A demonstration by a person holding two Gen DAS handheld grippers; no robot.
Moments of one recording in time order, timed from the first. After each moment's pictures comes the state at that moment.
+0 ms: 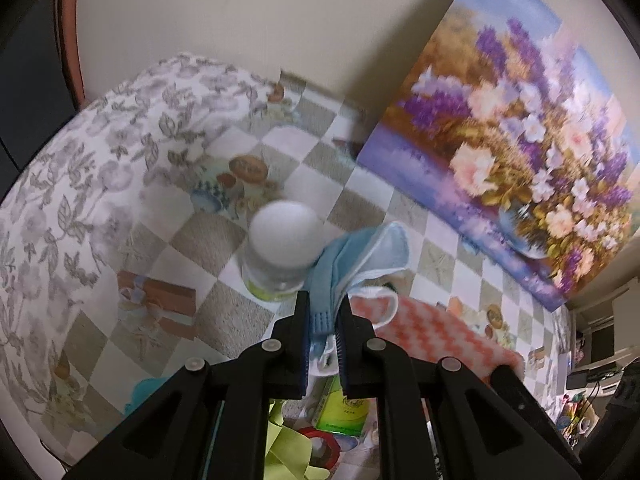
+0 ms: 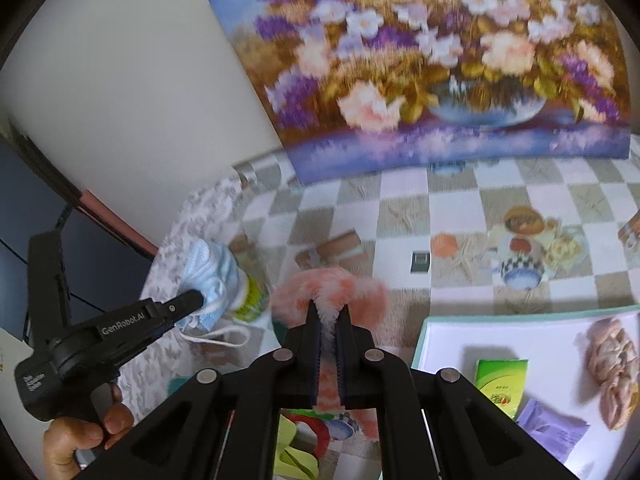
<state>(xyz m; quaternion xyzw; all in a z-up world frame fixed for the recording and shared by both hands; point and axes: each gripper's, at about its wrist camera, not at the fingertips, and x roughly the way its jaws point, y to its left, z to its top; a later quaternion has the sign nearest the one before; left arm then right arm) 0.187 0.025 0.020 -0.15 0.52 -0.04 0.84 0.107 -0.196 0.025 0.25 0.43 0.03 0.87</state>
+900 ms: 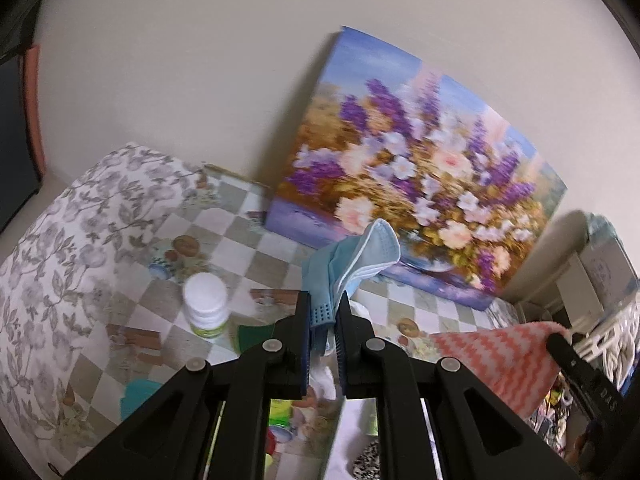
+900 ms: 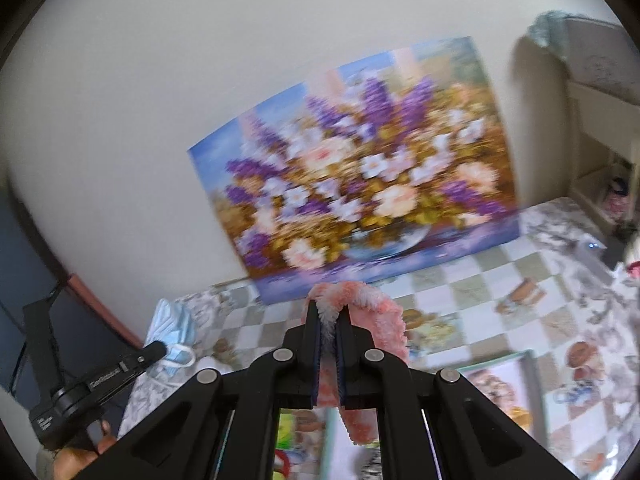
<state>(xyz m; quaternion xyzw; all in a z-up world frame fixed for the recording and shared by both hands) 0.132 -0.023 0.130 -0.13 0.42 -0.15 0.89 0.003 -0.287 0.144 0.24 0.28 -0.10 0.92</state>
